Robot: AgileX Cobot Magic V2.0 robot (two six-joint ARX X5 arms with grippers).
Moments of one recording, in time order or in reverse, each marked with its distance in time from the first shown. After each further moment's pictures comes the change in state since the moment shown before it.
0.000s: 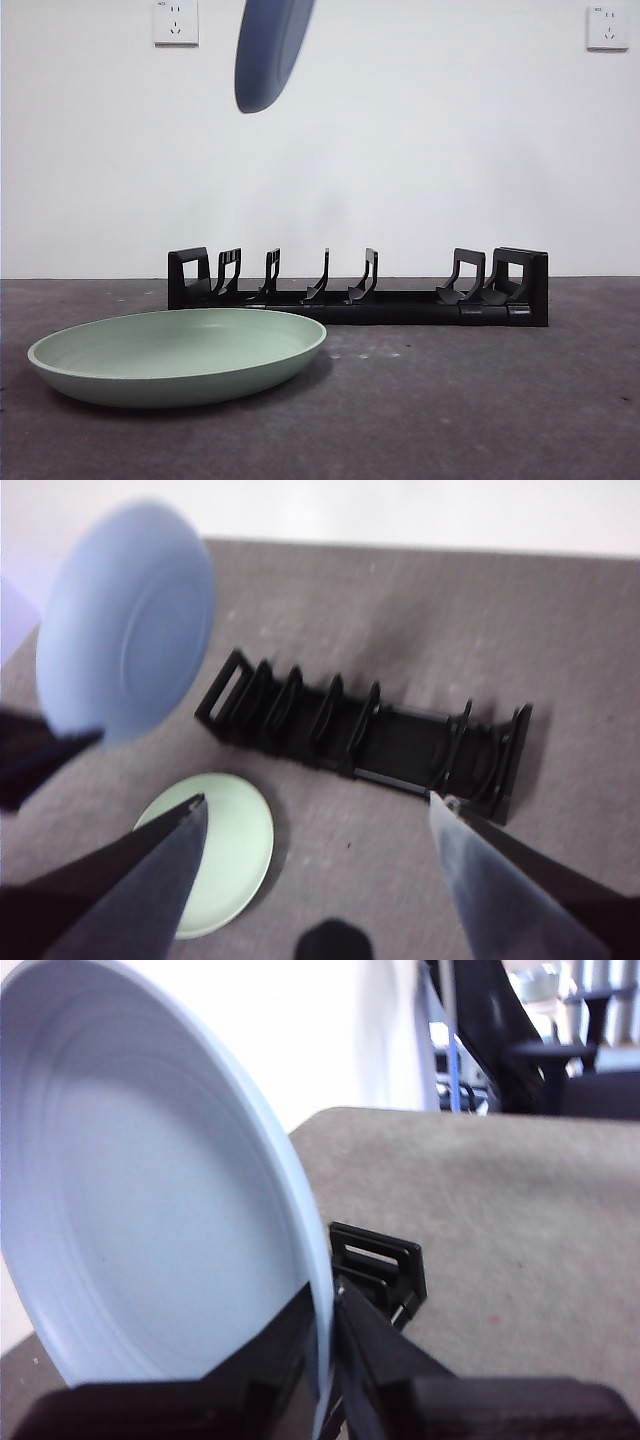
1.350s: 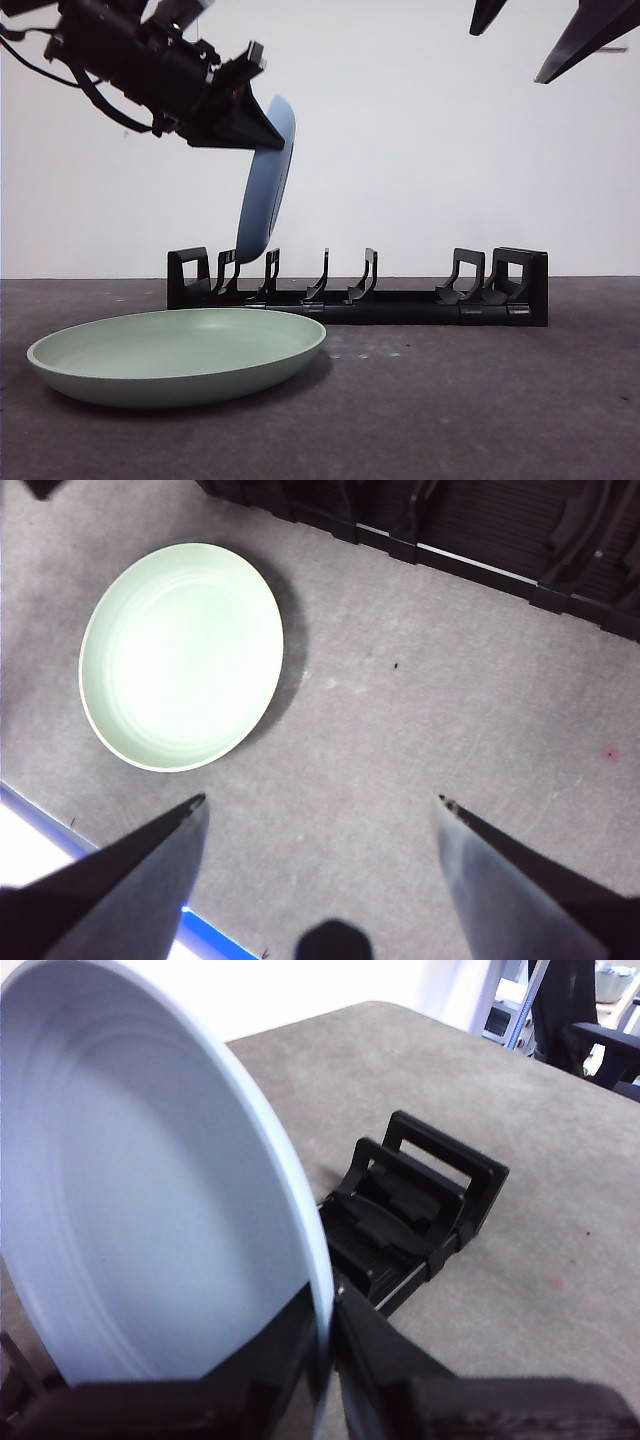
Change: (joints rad) left arm 0.166 0.389 0.000 0.205 0.107 -0.220; right arm 0.181 -0.003 -0.616 0.218 0.017 -0.006
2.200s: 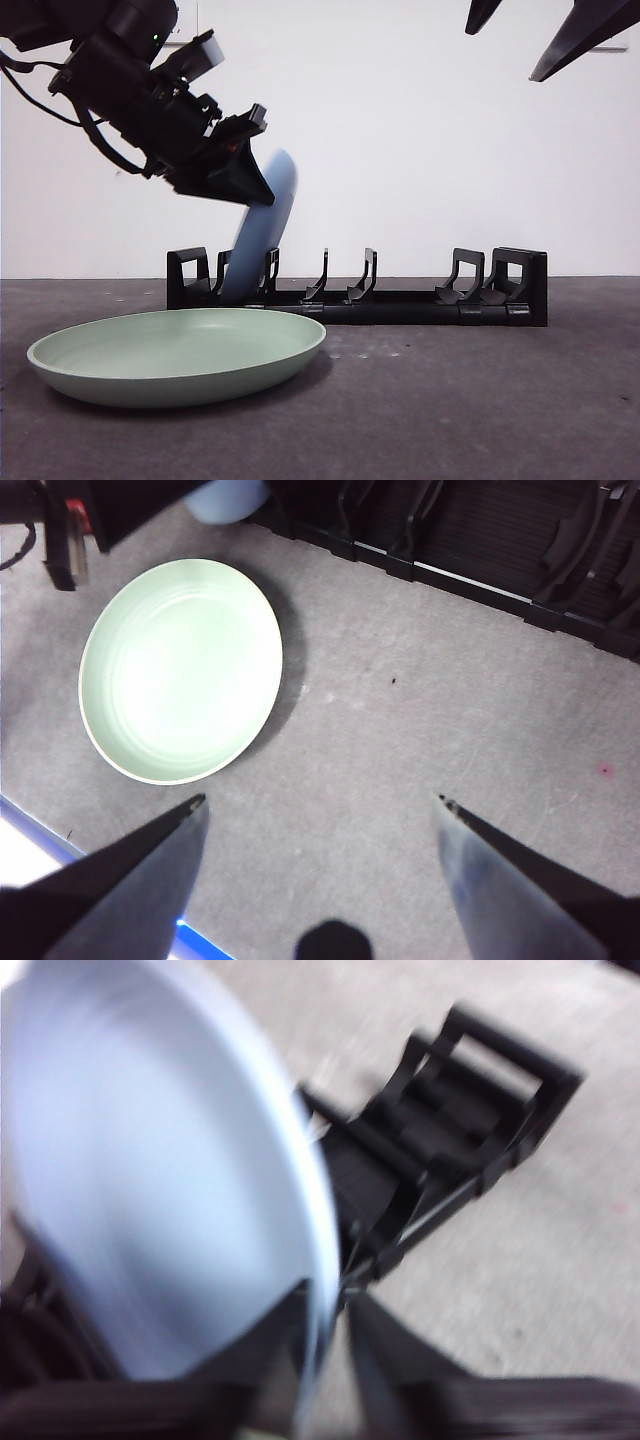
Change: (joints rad) left arm 0.000 0.059 0.006 -0.117 -0.080 0.027; right arm 0.000 0.000 0.000 0.024 0.004 0.000
